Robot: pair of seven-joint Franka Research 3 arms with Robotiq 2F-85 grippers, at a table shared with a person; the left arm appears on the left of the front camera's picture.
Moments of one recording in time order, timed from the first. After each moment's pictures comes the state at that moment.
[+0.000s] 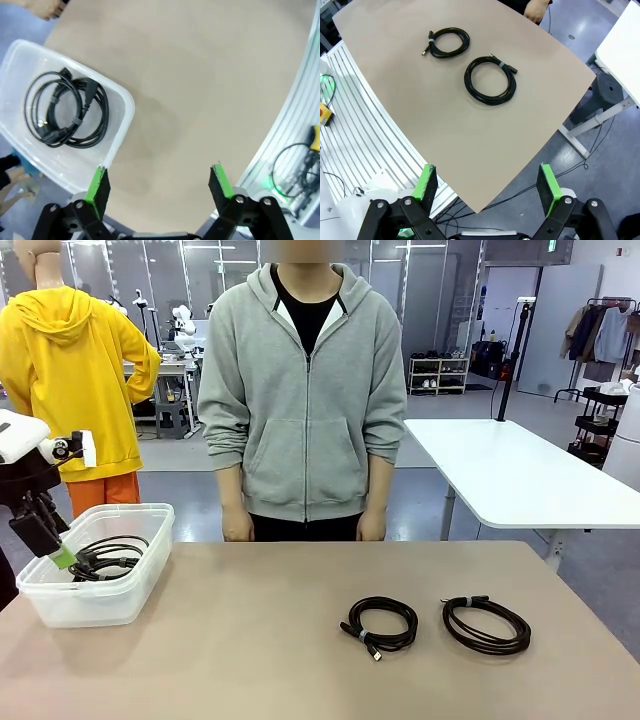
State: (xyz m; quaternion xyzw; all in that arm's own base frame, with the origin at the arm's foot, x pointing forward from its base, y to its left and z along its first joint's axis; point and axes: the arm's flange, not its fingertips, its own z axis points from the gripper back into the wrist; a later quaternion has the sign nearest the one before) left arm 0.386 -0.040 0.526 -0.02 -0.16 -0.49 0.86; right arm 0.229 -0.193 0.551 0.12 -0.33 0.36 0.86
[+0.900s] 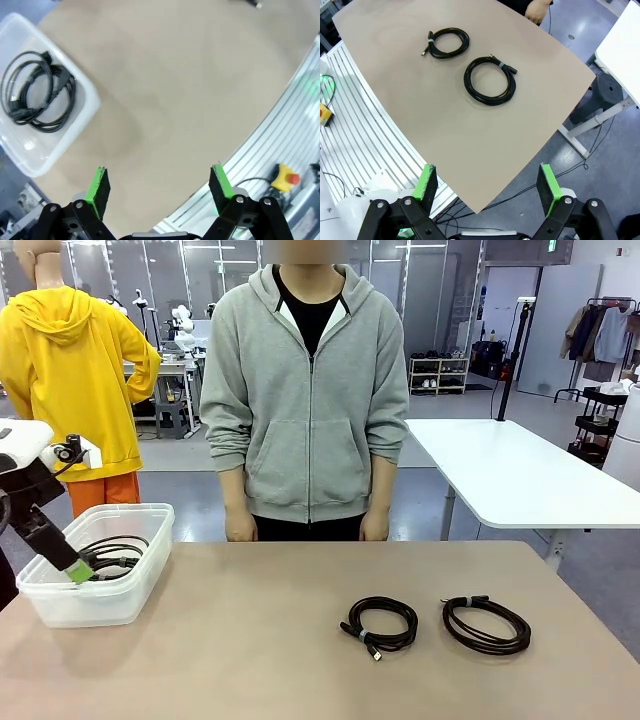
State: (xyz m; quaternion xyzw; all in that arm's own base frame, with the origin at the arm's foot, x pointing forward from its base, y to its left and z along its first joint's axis) left arm 0.337 -0.073 0.524 -0.08 -0.17 -0.37 0.91; right arm 0.229 -0.192 0.551 0.12 -0.33 0.36 0.86
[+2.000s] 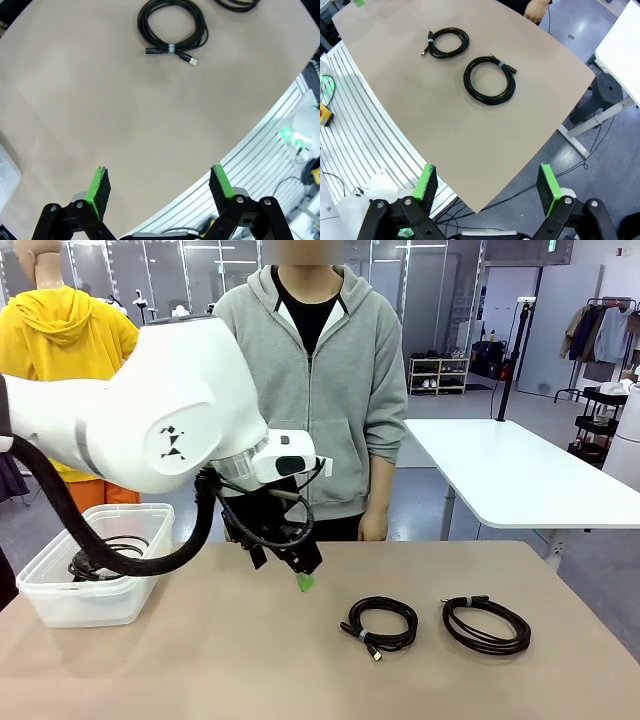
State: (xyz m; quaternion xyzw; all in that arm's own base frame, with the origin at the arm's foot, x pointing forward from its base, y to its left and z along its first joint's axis) left arm 0.359 -0.365 0.507 -0.07 -0.12 -0.34 0.93; right arm 0.229 -0.194 0.551 0.12 -0.33 0.36 0.86
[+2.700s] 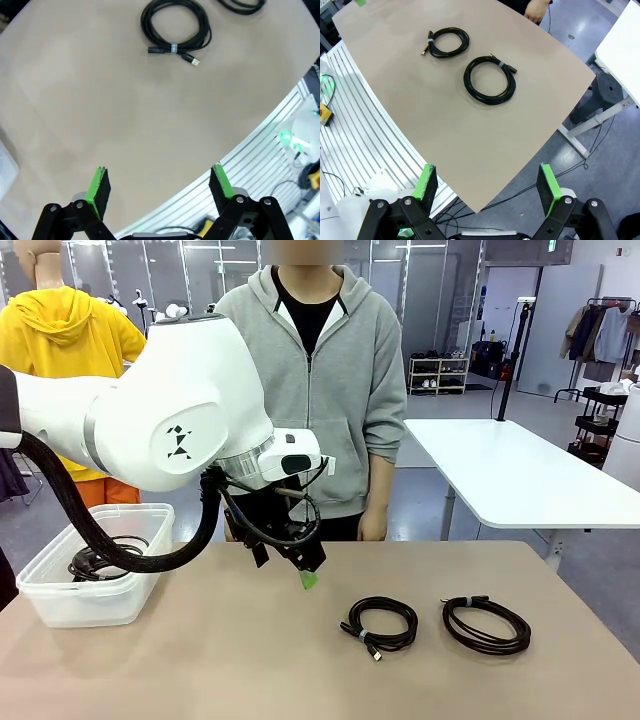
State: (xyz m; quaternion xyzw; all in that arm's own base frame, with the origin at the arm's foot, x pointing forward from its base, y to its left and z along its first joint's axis) left arm 0.358 -0.373 0.507 -0.07 -0.11 -0.32 0.94; right arm 0.229 -0.194 0.551 0.12 -0.33 0.36 0.86
